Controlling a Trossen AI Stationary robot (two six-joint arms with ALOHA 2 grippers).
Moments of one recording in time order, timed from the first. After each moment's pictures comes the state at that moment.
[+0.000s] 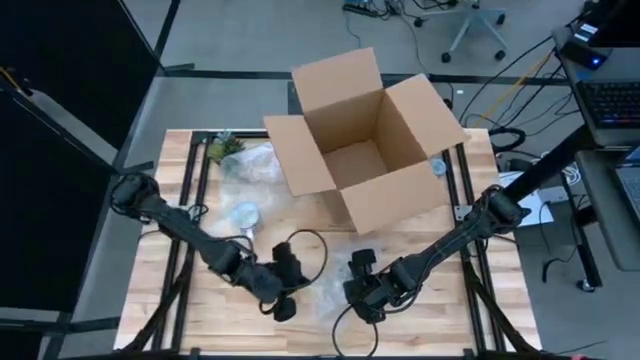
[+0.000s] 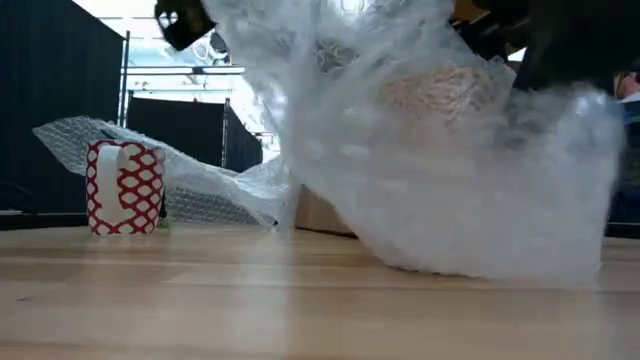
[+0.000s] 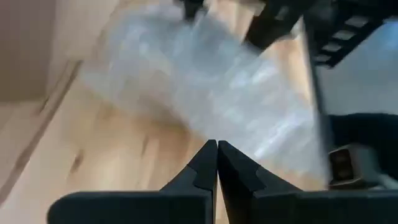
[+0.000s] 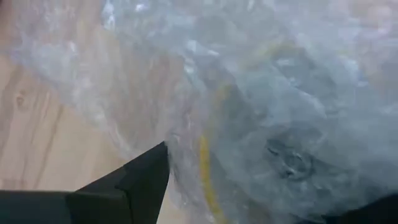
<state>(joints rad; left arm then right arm) -0.58 1.64 1.05 -0.23 -0.41 -0.63 0.56 1.85 1.33 -0.65 0.28 0.32</state>
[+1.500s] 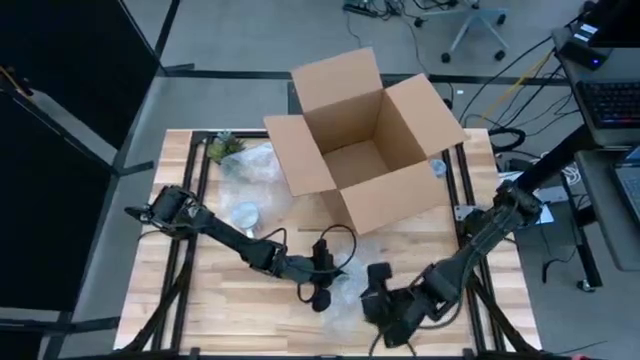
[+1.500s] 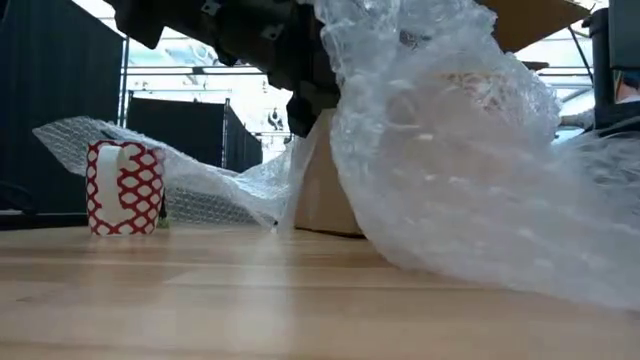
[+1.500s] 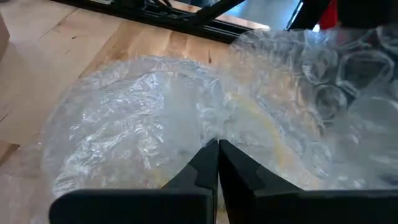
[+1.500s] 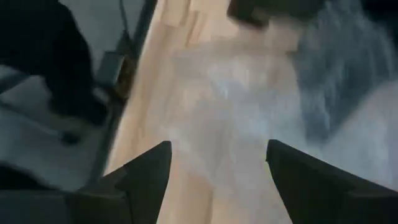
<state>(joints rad) -0.37 1.94 1.06 0.44 -0.25 -0.38 0.70 1.78 1.45 -0.70 0.39 0.38</state>
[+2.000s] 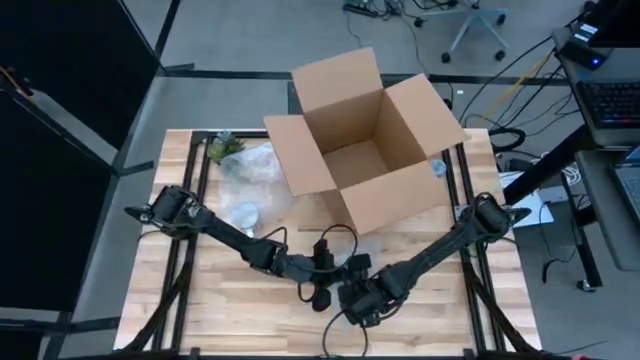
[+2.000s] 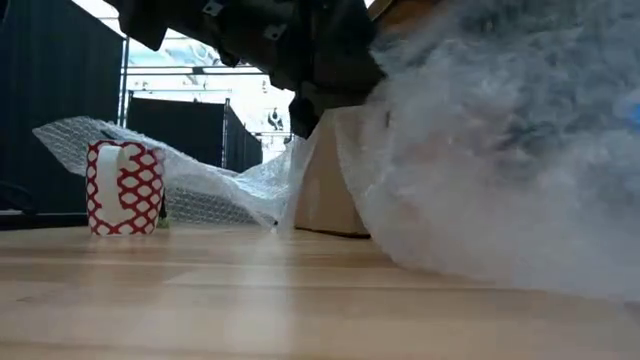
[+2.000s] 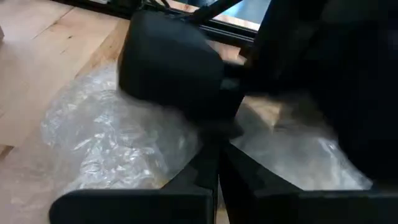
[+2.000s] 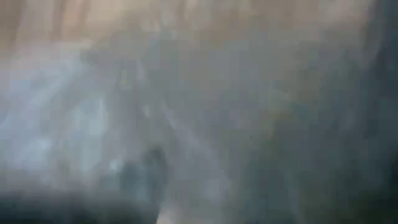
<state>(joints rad) -0.37 1.94 1.06 0.45 -0.23 -0.38 0.56 2.02 1.46 -0.77 0.22 0.36</state>
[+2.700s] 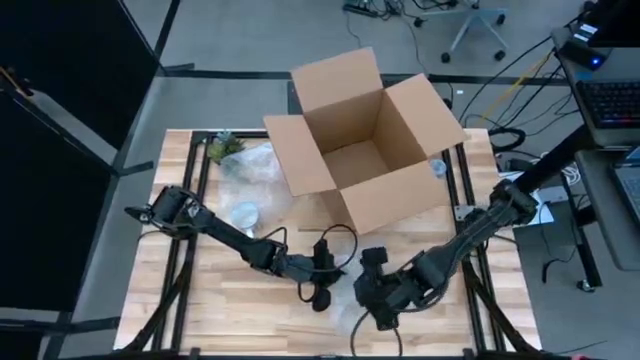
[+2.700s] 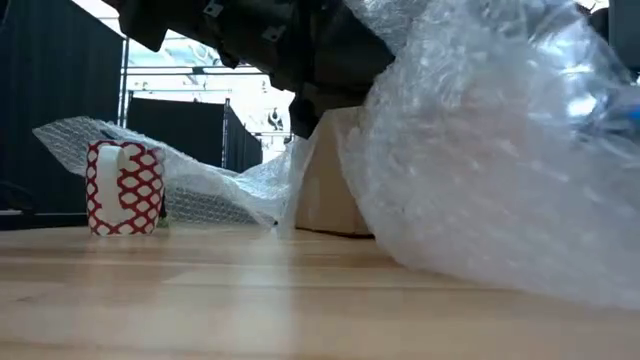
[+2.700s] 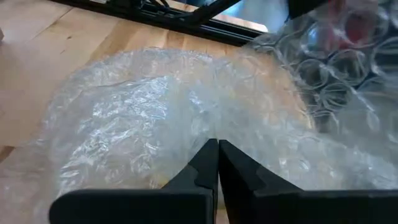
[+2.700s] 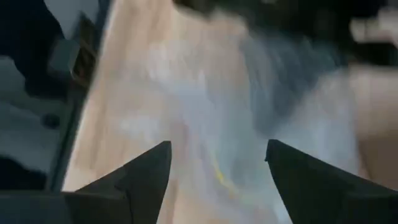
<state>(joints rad) -0.37 1.94 1.06 0.45 -0.23 -0.38 0.61 1.80 1.53 -0.84 0.30 0.36</state>
